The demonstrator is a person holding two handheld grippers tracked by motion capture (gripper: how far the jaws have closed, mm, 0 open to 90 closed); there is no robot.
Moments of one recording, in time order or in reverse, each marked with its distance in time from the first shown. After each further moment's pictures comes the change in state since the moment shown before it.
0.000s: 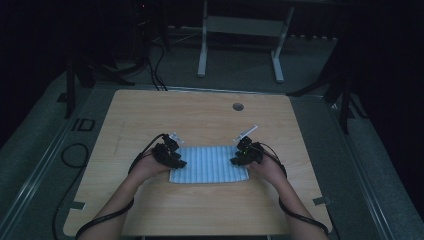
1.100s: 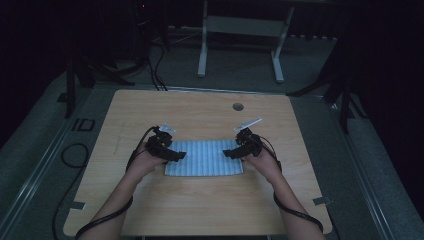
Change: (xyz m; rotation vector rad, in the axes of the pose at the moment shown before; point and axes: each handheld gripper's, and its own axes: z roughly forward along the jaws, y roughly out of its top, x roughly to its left) left arm 0.000 -0.005 -0.028 -0.195 0.102 -0.116; right arm 0.000 0.018 -0.017 -0.172 0.011 0.067
